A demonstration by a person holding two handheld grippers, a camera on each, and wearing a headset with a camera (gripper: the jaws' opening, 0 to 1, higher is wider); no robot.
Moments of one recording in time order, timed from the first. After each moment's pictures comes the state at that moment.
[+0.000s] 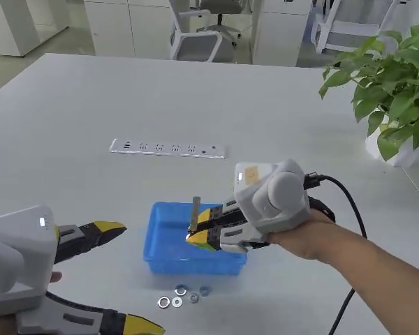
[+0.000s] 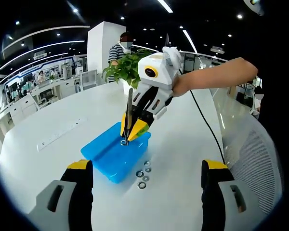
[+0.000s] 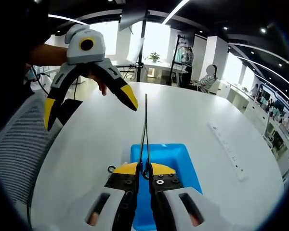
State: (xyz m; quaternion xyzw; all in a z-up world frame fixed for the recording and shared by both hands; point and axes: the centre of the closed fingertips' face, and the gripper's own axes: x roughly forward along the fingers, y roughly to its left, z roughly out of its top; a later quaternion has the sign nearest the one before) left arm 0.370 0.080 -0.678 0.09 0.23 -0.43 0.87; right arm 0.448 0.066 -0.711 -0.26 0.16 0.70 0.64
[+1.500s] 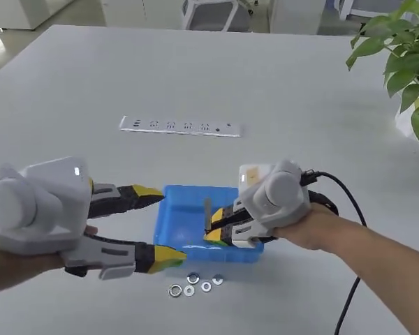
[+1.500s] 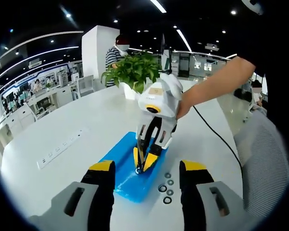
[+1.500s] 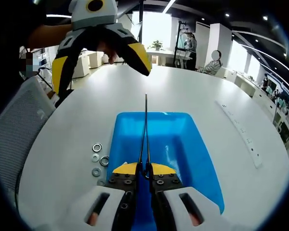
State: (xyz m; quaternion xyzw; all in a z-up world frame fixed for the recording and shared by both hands) left arm 0.436 0.077 -0.678 0.12 0.20 -0.45 0.86; right arm 0.468 0.066 -0.780 -0.28 0.21 0.71 0.61
